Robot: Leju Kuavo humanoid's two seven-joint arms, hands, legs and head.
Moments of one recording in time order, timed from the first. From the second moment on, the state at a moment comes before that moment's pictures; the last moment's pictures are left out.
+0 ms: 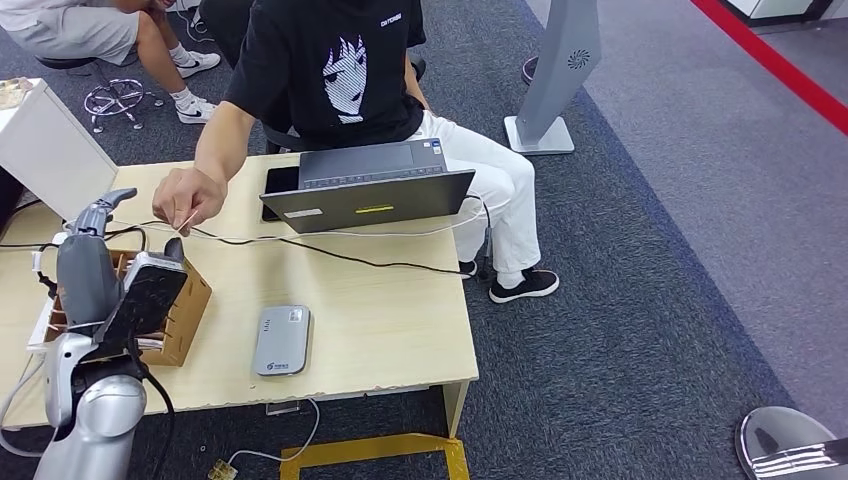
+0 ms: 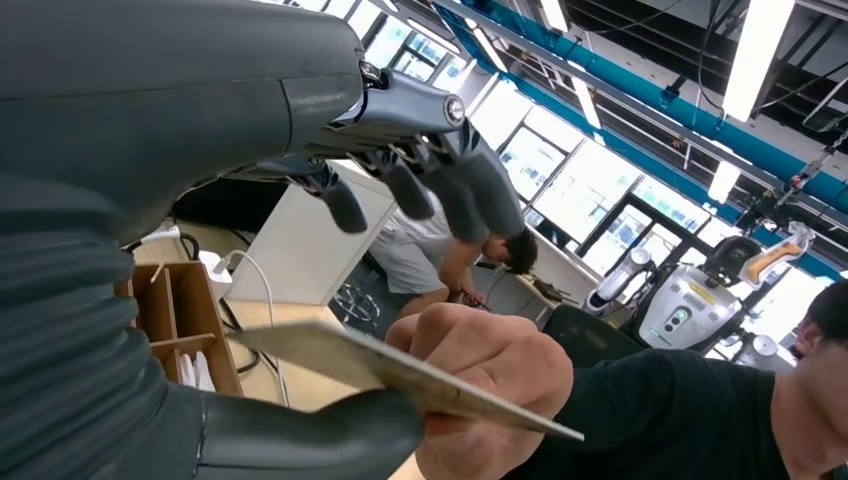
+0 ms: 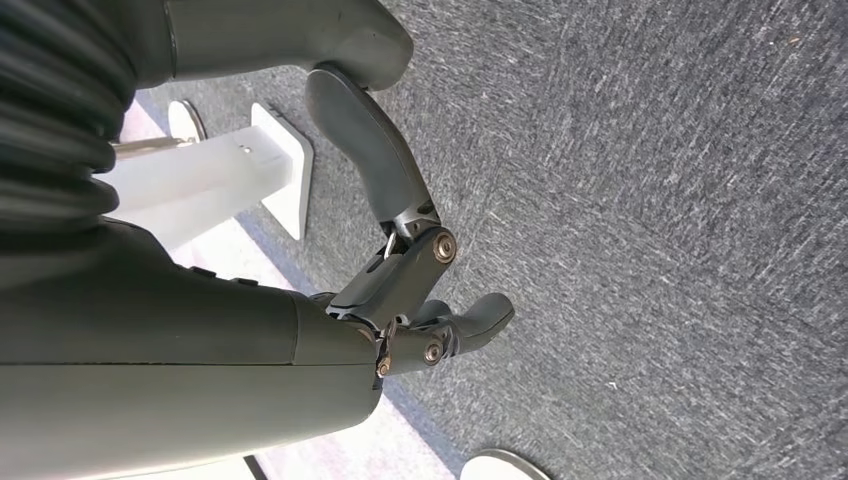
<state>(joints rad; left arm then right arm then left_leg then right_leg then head) -0.33 0.07 -0.23 -1.42 -0.73 0.37 -0.17 -0.08 -0.01 1.52 0.01 -0.90 -0.41 0.02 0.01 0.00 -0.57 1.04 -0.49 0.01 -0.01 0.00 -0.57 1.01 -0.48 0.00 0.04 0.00</state>
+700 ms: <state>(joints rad) -0.31 0.06 -0.23 -1.42 -0.72 0.39 -0.17 -0.08 -0.01 1.53 0.01 -0.91 -0.41 0.02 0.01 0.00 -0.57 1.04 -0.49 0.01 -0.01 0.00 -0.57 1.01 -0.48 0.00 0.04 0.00</state>
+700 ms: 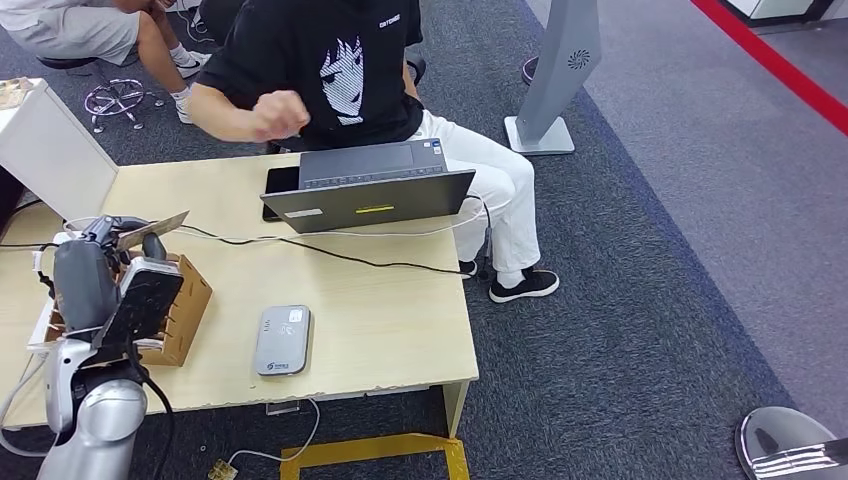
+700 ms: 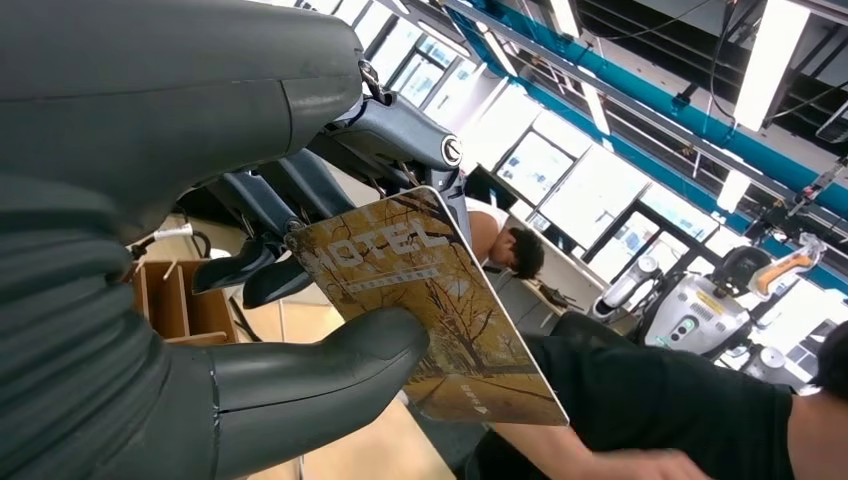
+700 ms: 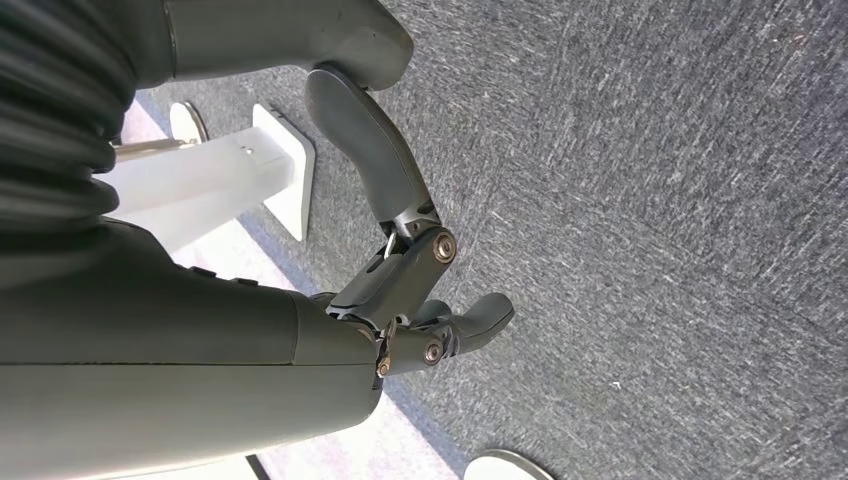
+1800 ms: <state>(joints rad) -0.18 0.00 -0.27 -1.21 -0.80 0.40 -0.15 -0.08 -0.01 1.54 0.01 -0.92 -0.41 0.01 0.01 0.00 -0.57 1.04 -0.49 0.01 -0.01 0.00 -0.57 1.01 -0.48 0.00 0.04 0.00</state>
